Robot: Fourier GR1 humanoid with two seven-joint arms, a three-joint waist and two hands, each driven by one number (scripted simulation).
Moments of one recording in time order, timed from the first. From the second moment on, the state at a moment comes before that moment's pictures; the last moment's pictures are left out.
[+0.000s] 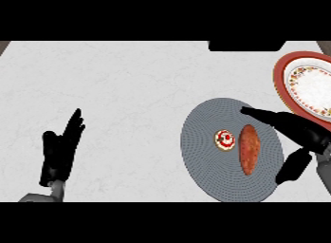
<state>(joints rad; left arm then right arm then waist) -0.02 0.26 -0.19 -1.47 0.09 0.29 0.19 -0.27 -0.59 0.24 -1.46 0.39 0.57 -0.03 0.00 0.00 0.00</state>
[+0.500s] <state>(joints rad) -0.01 0.23 -0.14 -1.48 0.05 0.25 0.20 -0.28 -0.49 0.21 -1.38 0.52 0.59 -0.10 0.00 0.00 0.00</state>
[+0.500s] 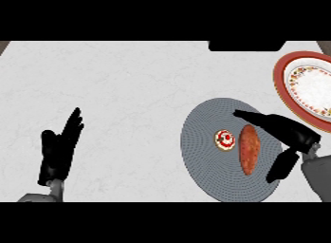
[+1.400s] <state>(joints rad) -0.03 0.17 -0.07 -1.46 -0.02 0.19 0.22 -0.27 -0.41 0.16 -1.33 0.74 0.49 -0.25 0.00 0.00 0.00</state>
